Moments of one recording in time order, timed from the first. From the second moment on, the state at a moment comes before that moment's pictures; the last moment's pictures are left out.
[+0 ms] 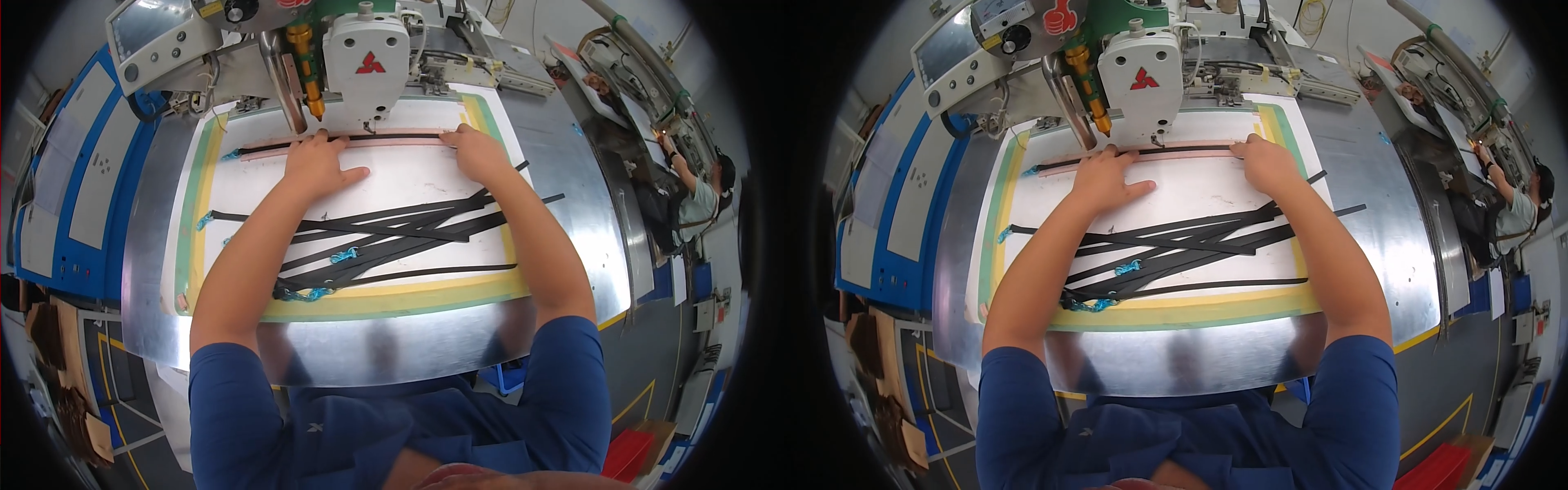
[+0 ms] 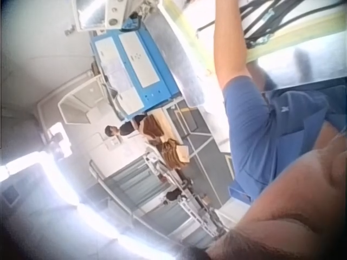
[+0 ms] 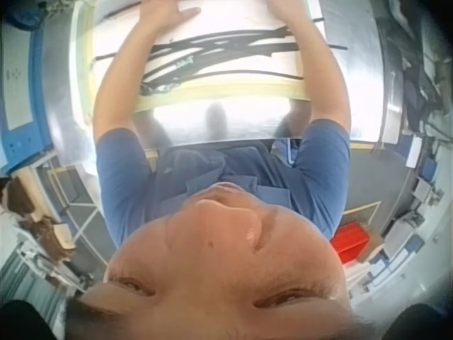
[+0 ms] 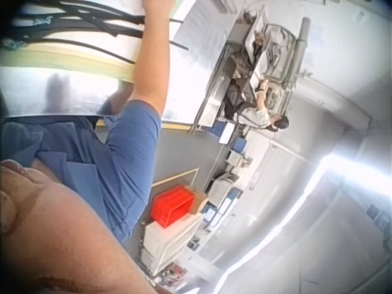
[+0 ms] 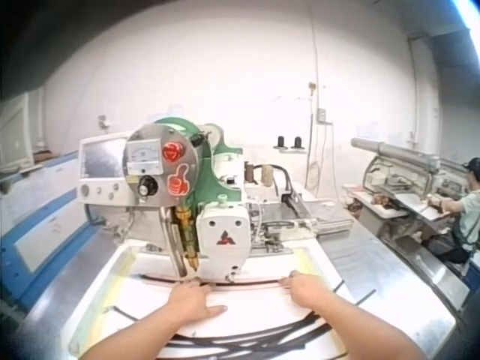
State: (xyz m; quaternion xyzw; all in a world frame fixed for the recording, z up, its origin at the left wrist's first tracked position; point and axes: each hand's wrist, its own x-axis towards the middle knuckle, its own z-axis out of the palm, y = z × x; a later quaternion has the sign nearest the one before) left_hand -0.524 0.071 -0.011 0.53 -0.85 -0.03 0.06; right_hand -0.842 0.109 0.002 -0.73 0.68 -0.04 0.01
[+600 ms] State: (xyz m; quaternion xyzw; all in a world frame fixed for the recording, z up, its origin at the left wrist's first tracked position) left_hand -0.583 0.074 -0.010 0.51 -0.85 -0.05 0.05; right_hand -0.871 0.112 0.003 -0.75 0.66 -0.04 0.00
